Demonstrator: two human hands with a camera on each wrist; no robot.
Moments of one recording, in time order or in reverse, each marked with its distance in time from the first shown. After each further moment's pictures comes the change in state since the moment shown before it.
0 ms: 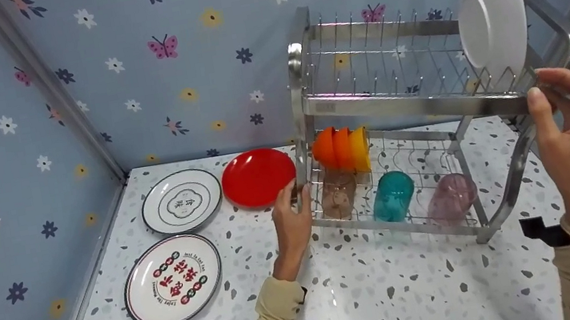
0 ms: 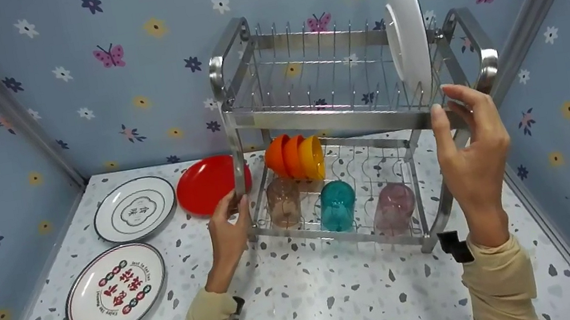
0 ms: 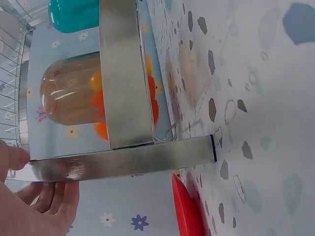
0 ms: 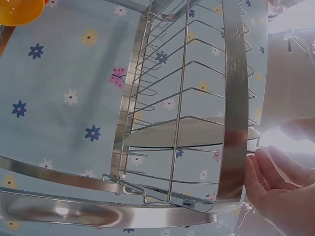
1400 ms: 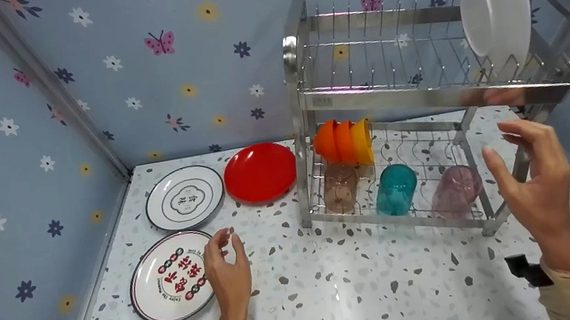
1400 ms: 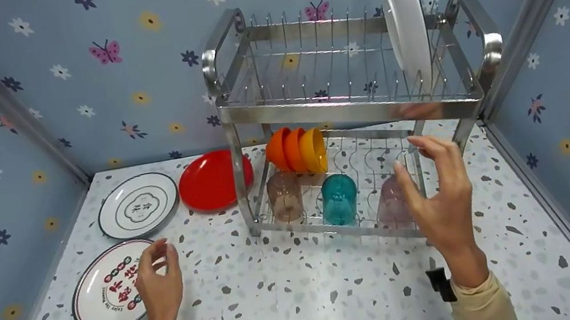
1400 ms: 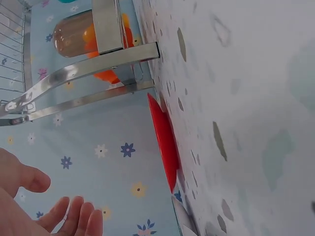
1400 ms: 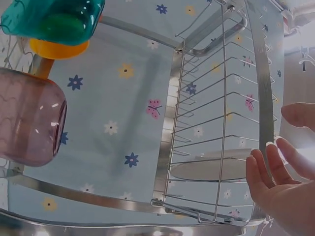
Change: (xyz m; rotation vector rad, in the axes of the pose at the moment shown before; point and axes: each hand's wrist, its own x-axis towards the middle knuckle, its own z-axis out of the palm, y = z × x) left_hand -0.052 -0.008 -0.123 0.285 0.251 -0.160; right_hand -0.068 0.017 0.004 -0.029 -0.130 -0.117
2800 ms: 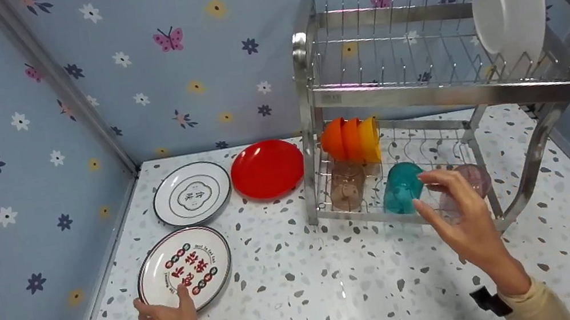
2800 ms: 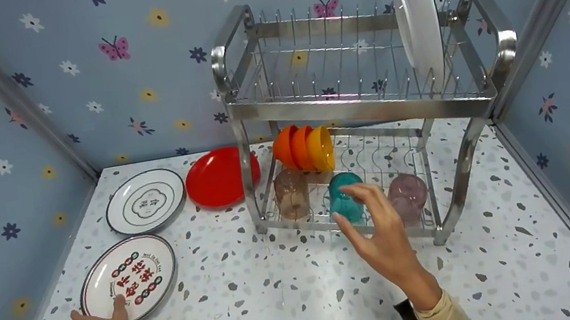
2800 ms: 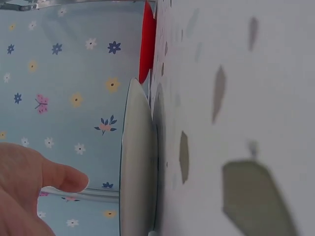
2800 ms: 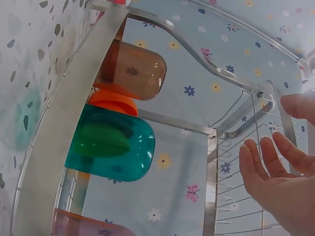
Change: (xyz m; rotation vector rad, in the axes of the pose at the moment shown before) left_hand 0.001 -0.059 -0.108 0.122 -0.021 -0.701; right_hand -0.060 -0.010 0.058 0.117 -0.306 -0.022
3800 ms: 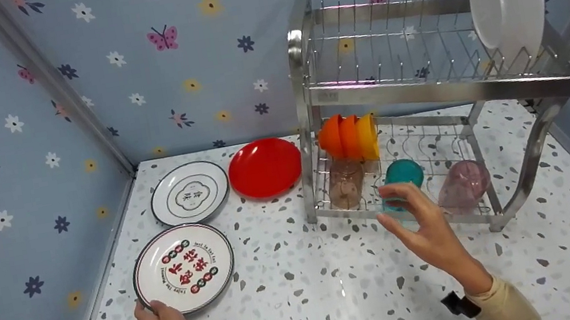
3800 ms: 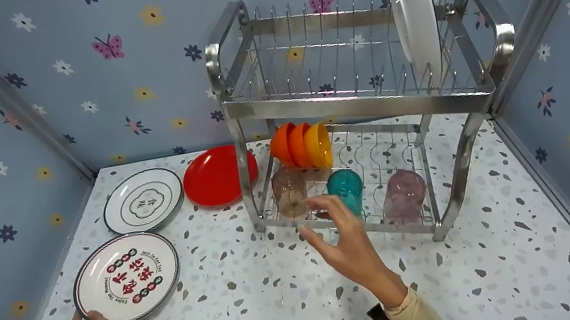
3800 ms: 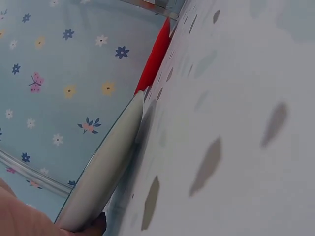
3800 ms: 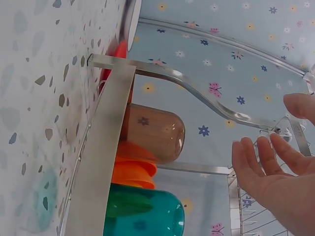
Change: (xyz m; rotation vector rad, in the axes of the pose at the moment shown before) left_hand 0.016 -0.004 0.008 -0.450 0.066 -0.181; right_hand -0.022 0.032 0.045 0.180 -0.161 0.109
